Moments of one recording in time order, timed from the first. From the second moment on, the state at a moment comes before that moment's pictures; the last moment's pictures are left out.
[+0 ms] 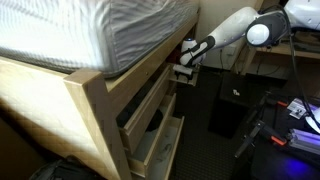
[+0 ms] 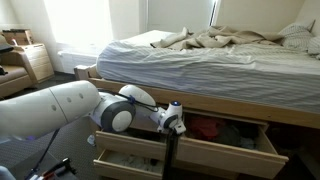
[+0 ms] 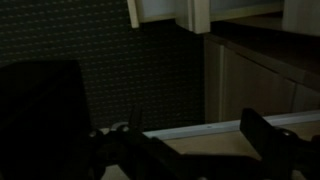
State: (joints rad) arm -0.22 1.50 -0.10 -0.90 0.07 2.49 1.09
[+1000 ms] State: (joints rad) arm -0.38 1.33 0.10 -1.57 -0.09 3.09 0.27
